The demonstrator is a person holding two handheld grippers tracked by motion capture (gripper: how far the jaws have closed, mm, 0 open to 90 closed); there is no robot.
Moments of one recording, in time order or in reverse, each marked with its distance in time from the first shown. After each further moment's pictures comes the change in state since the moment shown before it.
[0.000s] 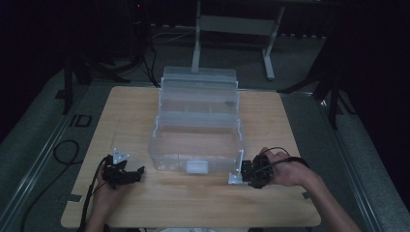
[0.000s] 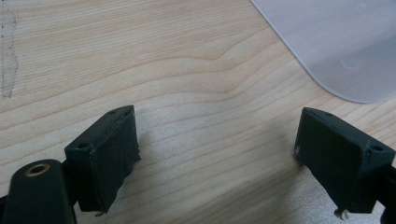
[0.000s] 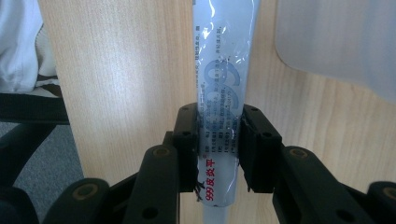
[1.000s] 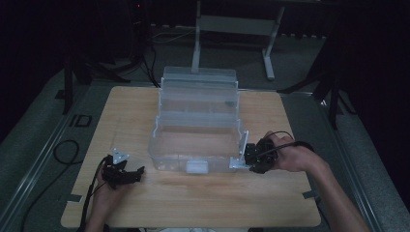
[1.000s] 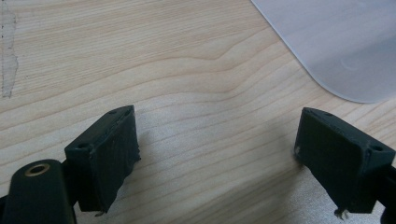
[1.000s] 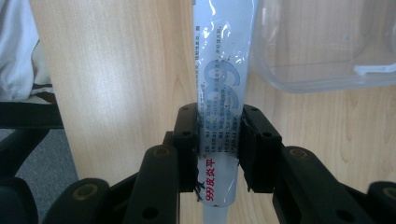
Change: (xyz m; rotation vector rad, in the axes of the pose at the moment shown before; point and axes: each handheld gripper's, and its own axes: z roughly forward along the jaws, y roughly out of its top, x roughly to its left) left arm 0.000 0.000 0.000 -0.001 -0.001 -0.003; right arm -0.026 -0.001 -0.046 -0.038 -0.047 0.030
